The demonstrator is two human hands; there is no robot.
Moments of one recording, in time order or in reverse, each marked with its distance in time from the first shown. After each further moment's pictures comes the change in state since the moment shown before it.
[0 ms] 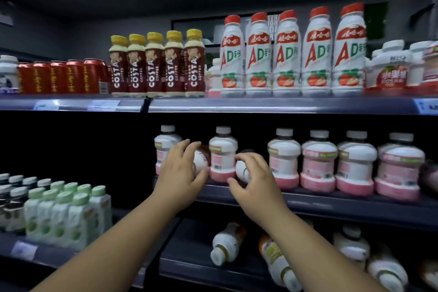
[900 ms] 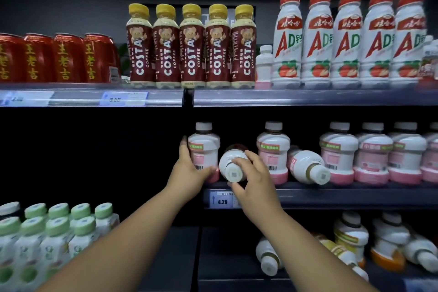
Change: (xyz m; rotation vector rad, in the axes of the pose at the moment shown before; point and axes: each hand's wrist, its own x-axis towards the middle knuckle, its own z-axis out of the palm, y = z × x) left_hand 0.050 -0.158 0.031 -0.789 -0.196 -0.284; right_hand 0.038 -0.035 0.160 -0.210 0.068 0.180
